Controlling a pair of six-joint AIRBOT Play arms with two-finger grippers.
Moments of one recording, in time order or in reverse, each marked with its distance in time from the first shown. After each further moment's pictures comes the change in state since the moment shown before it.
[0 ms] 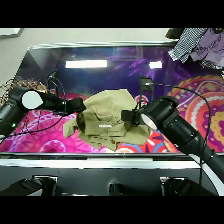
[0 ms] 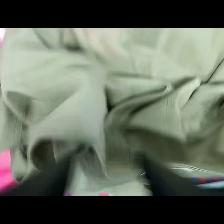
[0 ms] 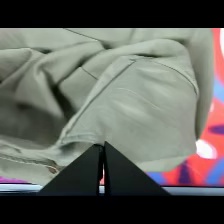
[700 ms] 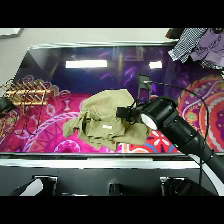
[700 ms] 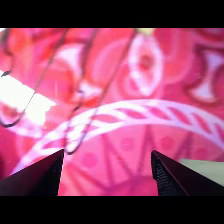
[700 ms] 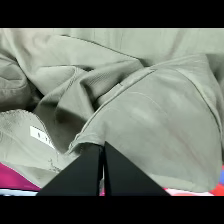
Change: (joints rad) left arm 0.924 0.085 -0.052 0.044 -0.121 0.469; right arm 0.001 0.000 -0.003 0.041 -0.111 0.008
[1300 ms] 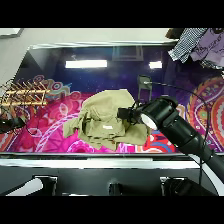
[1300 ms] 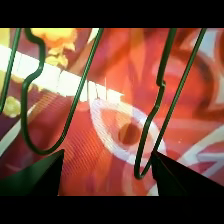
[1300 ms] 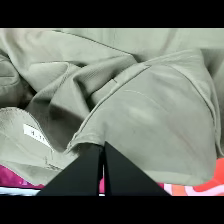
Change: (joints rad) left arm 0.094 -0.166 -0.227 0.019 0.263 0.373; right arm 0.000 0.000 0.000 -0.008 0.035 0.002
